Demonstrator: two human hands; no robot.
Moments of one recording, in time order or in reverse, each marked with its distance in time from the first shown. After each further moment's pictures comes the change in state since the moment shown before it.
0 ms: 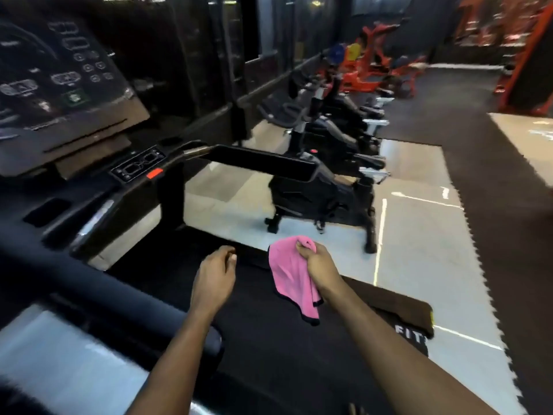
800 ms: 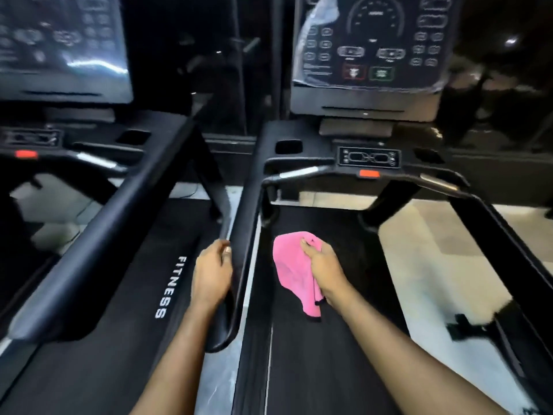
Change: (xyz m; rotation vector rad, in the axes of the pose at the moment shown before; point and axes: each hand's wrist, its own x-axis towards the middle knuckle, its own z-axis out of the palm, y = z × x) left_hand -0.034 -0.031 -0.017 0.154 0.947 -0.947; right_hand 0.182 -0.008 0.198 -0.411 -1.150 -0.016
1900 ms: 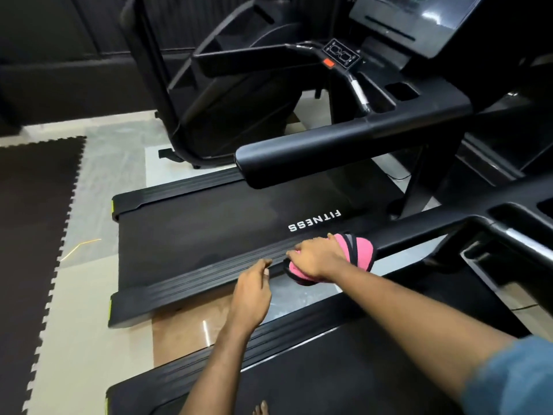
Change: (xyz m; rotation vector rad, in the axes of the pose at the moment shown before) left_hand -0.198 0.000 0.039 0.023 0.594 -0.734; right_hand 0.001 0.033 0.175 -1.619 -1.169 -1.068
